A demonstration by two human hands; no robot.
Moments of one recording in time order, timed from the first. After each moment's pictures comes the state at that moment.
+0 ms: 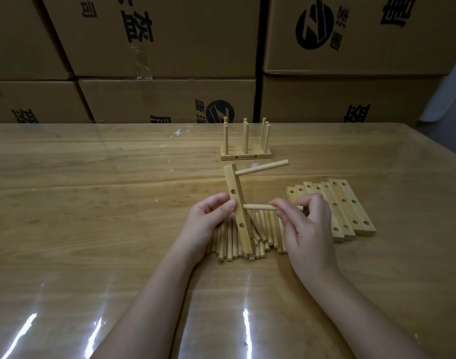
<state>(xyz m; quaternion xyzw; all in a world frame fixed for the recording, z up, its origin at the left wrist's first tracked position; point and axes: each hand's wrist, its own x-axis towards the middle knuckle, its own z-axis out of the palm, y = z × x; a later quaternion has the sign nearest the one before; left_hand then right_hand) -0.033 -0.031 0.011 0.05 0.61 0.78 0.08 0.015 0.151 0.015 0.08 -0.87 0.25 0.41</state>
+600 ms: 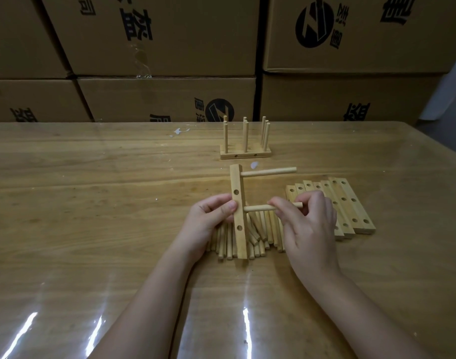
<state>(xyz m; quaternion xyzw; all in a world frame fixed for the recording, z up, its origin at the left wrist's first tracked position) -0.030 -0.032 0.013 0.09 0.62 0.77 0.11 0.020 0.148 0.020 0.08 -0.88 0.19 0.43</state>
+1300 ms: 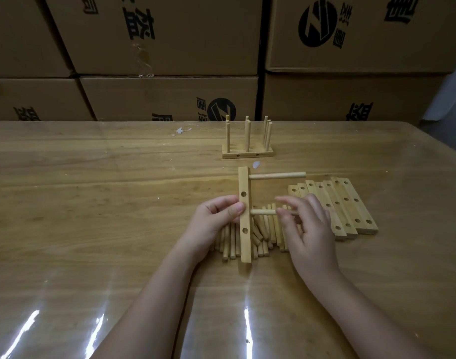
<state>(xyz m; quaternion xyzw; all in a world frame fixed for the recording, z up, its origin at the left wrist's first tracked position) -0.029 -0.030 0.012 0.12 0.63 0.76 0.11 0.020 0.150 0.014 0.10 -0.85 0.37 0.36</state>
